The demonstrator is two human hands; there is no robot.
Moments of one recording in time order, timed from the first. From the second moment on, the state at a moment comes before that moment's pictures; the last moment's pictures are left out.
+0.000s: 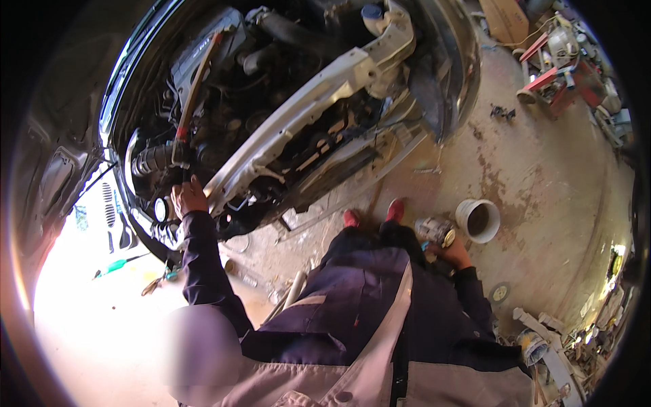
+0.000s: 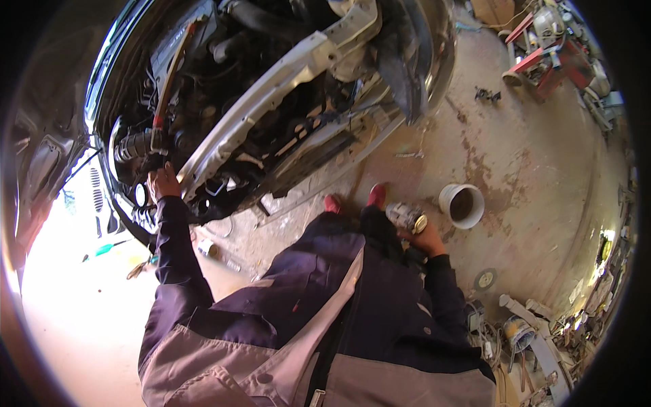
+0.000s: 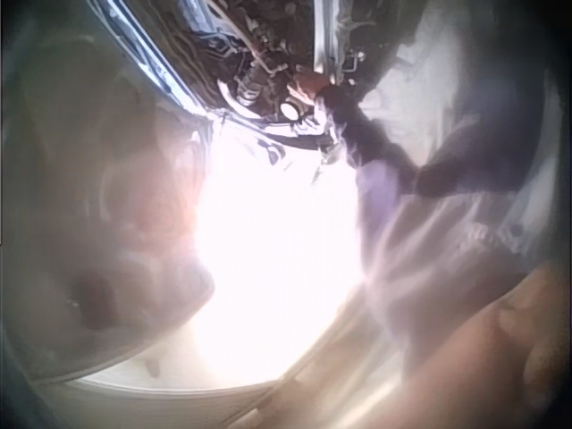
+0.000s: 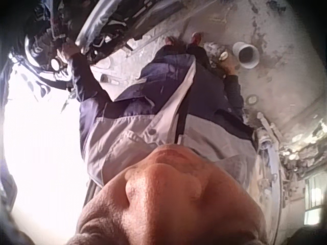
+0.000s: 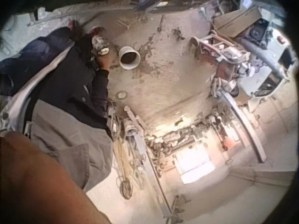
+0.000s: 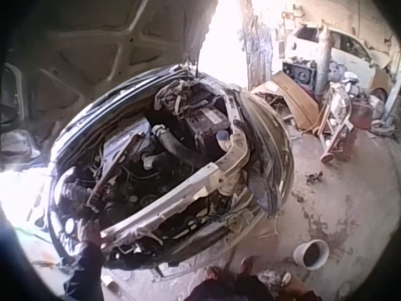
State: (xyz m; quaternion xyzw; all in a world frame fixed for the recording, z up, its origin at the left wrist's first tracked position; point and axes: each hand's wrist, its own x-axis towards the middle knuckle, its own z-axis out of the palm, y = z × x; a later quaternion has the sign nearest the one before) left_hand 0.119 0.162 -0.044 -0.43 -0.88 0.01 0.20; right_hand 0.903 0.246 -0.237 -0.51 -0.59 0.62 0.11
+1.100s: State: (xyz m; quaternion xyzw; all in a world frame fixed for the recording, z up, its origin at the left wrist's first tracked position) left_hand 0.059 0.349 -0.658 -0.43 -0.81 0.33 -0.24; right_hand 0.890 0.130 -0.358 -0.73 -0.30 0.59 0.16
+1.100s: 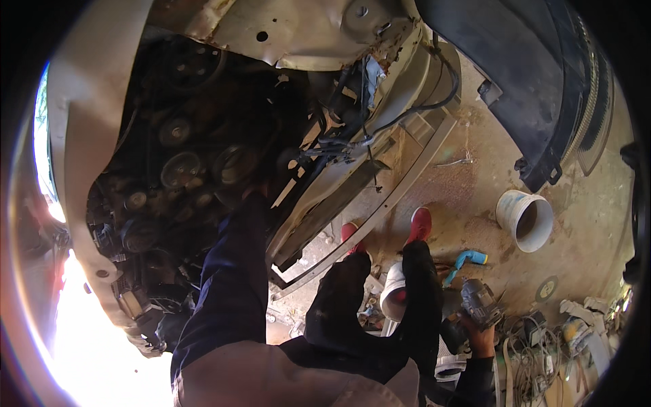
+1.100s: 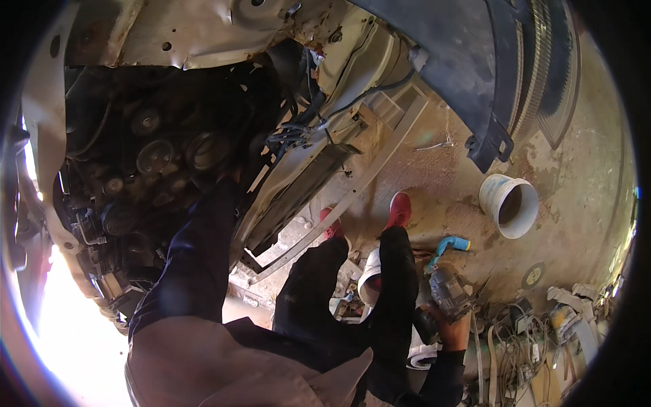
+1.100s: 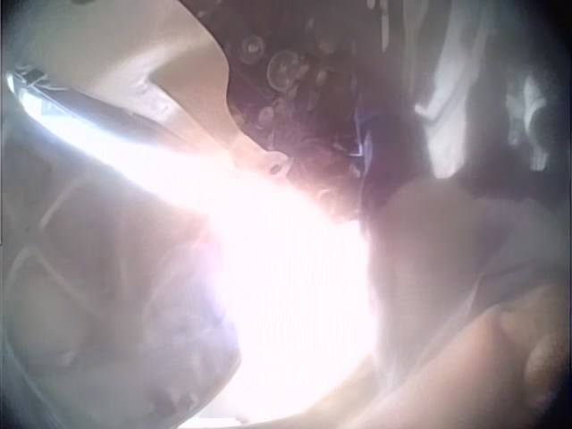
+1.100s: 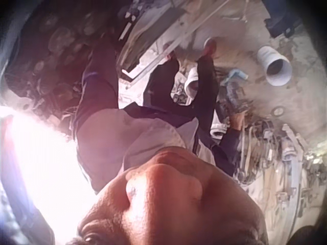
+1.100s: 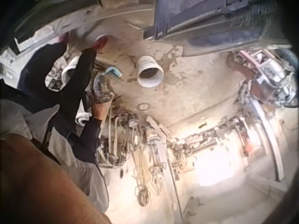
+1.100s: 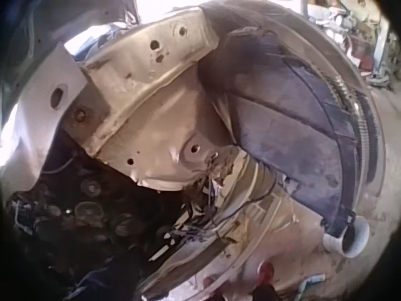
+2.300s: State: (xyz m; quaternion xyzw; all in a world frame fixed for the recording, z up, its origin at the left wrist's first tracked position) left_hand 0.539 0.288 -0.029 -0.25 -0.40 -0.45 -0.76; right_hand 0.846 0.265 -0.093 -0.39 -0.76 0.45 0.24
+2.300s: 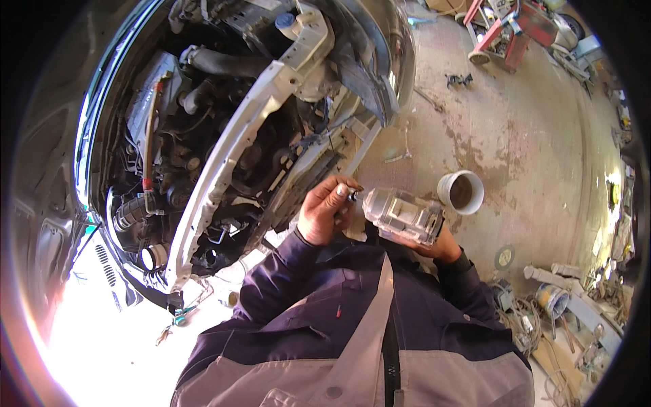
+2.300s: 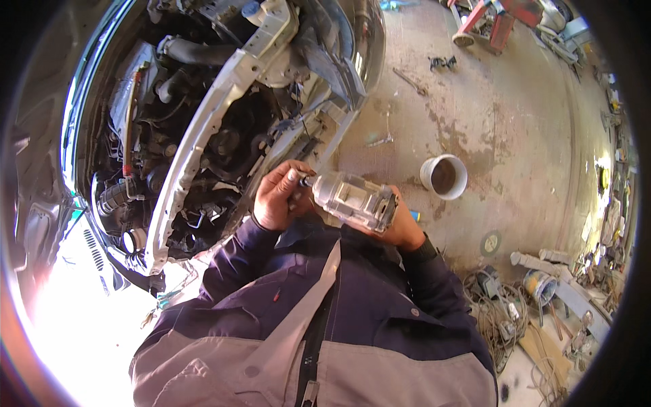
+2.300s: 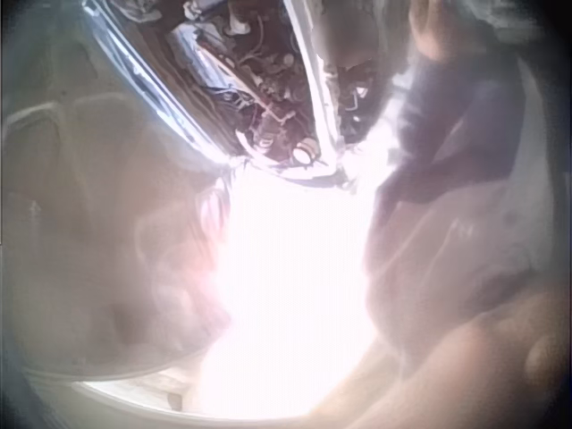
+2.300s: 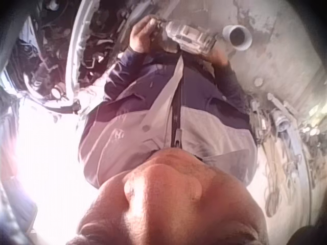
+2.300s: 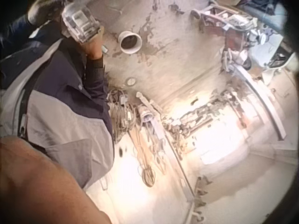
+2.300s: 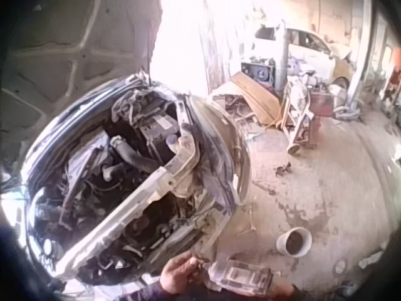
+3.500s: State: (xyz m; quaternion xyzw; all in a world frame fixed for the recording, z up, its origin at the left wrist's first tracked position) left_hand 0.451 0.384 0.030 -0.22 -0.35 -0.52 -0.74; right_hand 0.778 0.345 -0.006 -0.49 -0.63 0.54 0.26
